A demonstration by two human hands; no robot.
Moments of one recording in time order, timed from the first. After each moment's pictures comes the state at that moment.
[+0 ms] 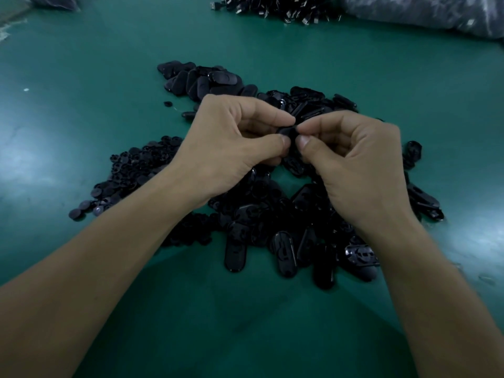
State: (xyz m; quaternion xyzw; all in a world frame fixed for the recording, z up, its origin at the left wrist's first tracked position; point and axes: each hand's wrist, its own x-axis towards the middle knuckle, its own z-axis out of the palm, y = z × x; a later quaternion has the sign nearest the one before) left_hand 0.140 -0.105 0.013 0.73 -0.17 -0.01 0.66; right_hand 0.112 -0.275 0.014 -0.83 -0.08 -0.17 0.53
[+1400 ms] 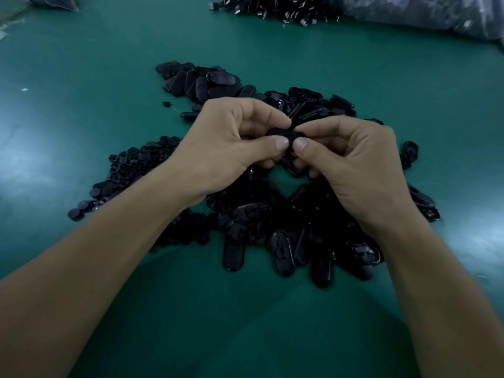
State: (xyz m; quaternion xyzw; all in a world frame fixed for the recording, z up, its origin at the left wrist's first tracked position) left_hand 0.145 -0.105 0.011 0.75 -0.17 -0.05 0.64; right_hand 0.113 -0.285 0.015 -0.80 -0.09 -0.10 0.59
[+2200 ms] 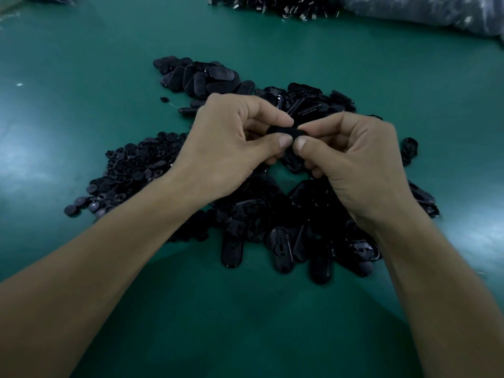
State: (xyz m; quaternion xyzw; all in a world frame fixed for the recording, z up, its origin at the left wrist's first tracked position) left_hand 0.138 -0.110 0.010 0.78 -0.19 0.03 0.59; right_hand 0.114 -0.285 0.013 -0.80 -0.07 -0.10 0.59
